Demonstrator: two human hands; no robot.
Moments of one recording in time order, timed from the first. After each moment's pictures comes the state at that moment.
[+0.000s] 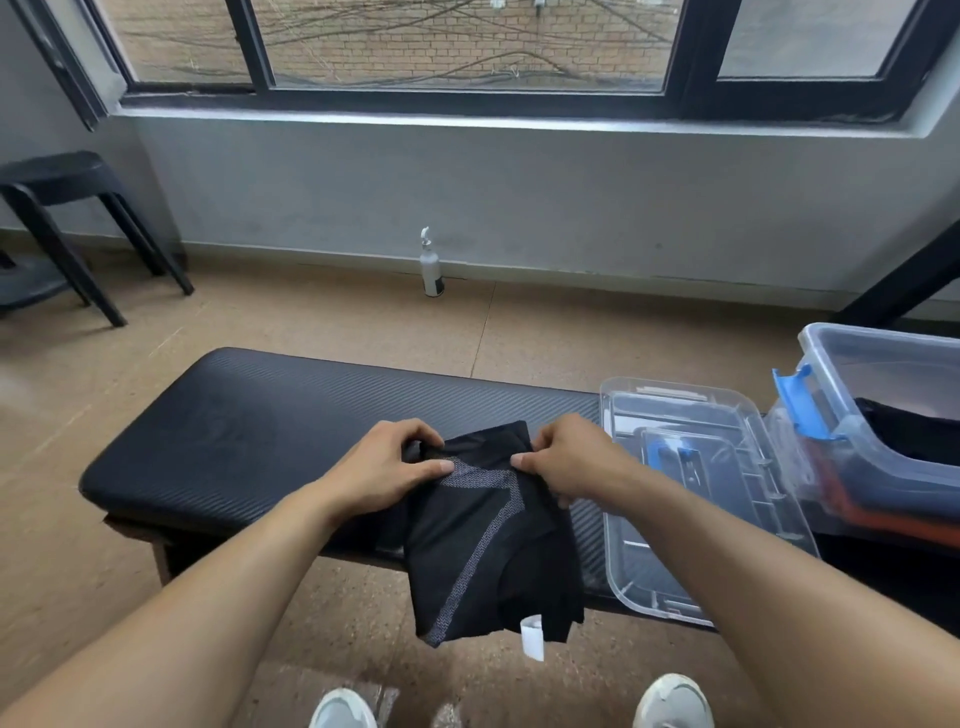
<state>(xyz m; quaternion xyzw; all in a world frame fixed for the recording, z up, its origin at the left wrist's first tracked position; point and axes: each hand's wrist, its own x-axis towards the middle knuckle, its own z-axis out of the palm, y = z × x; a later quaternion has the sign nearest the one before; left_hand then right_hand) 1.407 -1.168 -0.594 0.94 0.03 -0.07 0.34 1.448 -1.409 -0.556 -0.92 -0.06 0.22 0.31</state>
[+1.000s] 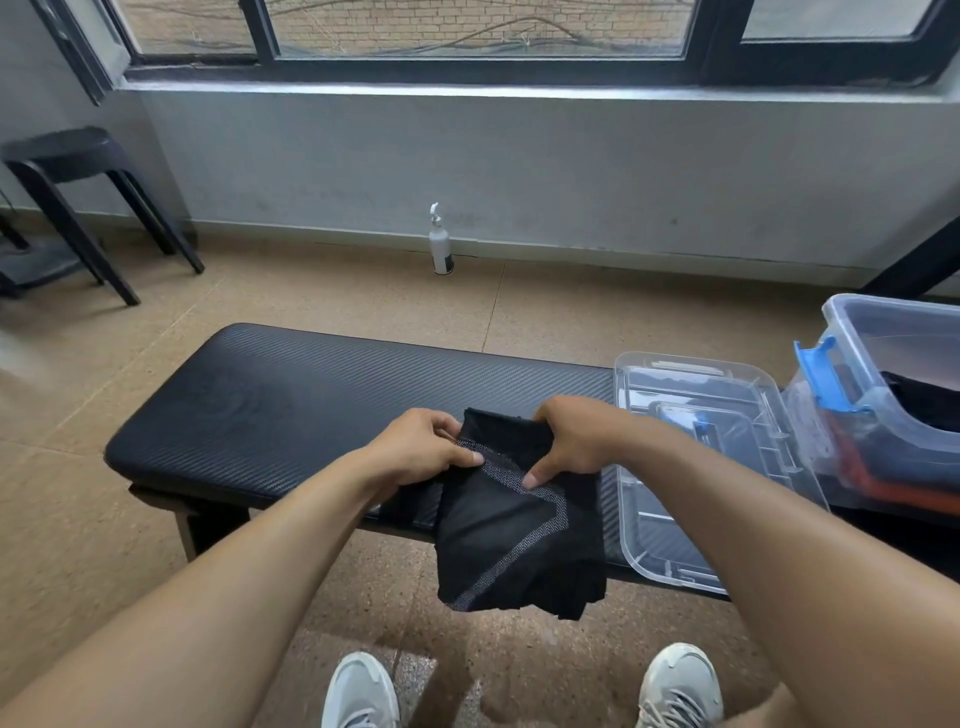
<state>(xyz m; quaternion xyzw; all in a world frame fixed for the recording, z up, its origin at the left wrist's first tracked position) 1.397 -1.199 -0.582 0.85 0.14 -0.17 0.48 1.466 -1.405 -0.557 -0.92 -0.25 0.26 0.11</state>
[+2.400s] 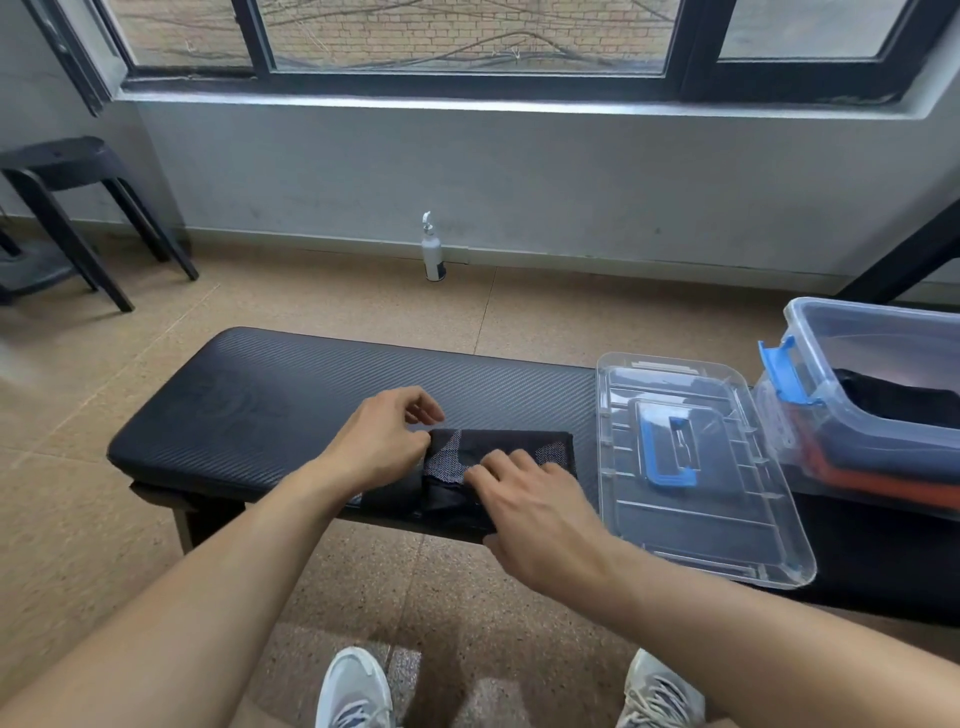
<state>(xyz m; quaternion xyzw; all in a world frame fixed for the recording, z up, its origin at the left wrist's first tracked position) 1.372 -1.188 -0.555 0.95 0.05 -0.02 0.32 1.350 -1.395 -0.581 -0.92 -0.39 0.00 0.03</state>
